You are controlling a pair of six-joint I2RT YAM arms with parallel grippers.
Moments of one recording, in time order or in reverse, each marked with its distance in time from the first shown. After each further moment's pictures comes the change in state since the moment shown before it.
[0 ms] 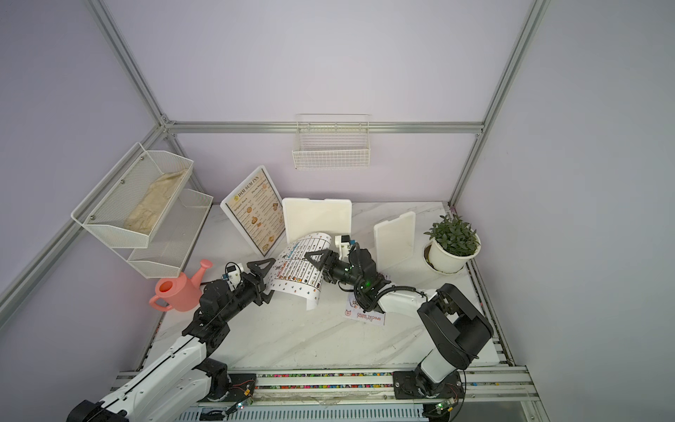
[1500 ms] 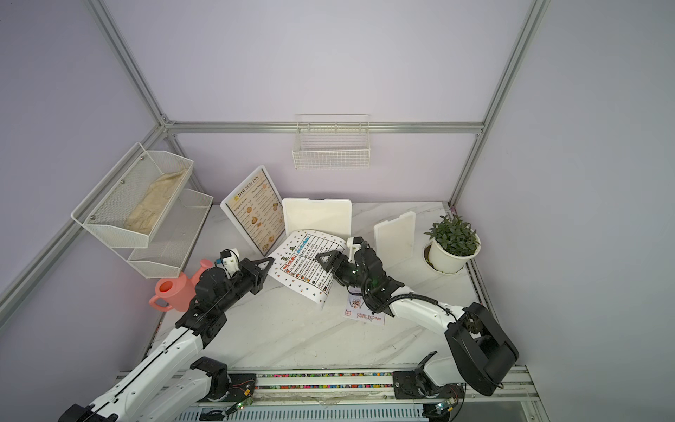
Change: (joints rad) left arm -0.001 0.010 0.213 -0.230 -0.056 0.300; right arm -0.006 -0.207 -0.003 -0.382 0.154 -0.170
